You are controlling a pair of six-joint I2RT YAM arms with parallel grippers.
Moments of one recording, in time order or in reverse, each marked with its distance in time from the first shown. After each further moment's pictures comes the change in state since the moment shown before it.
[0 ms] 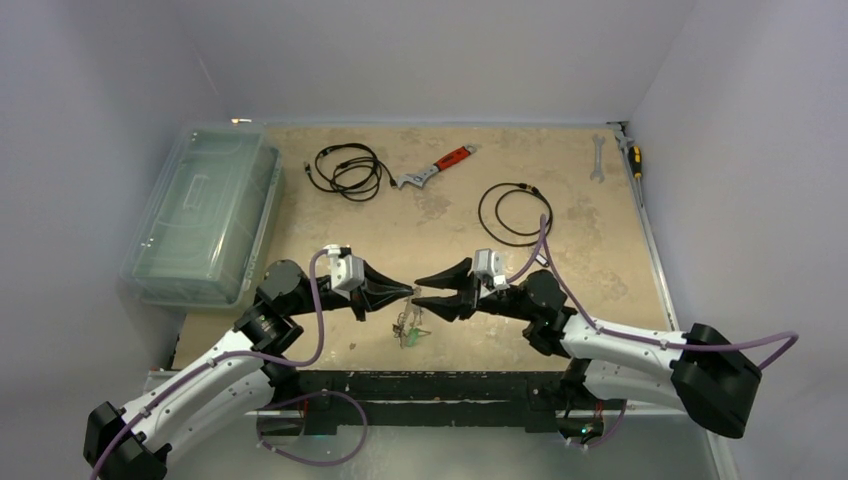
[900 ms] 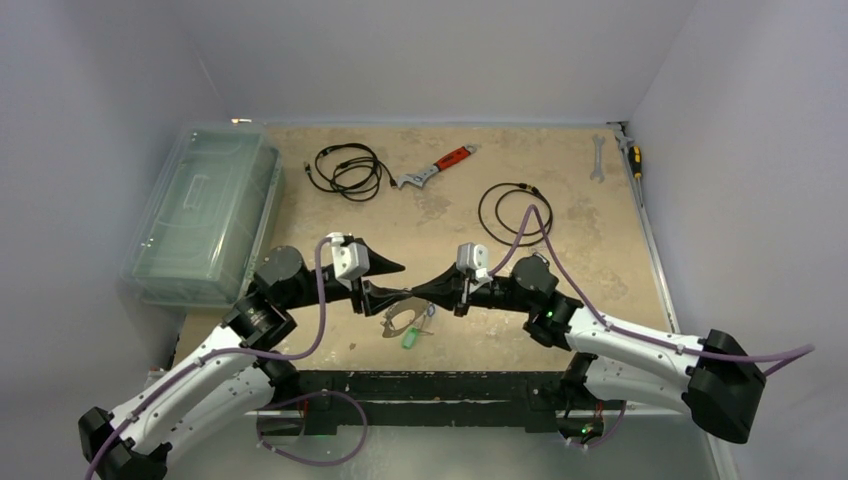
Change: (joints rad) left arm 0.000 0.011 0.157 -0.278 -0.072 0.084; right arm -0.003 -0.037 0.136 -0.367 -0.034 -0.103
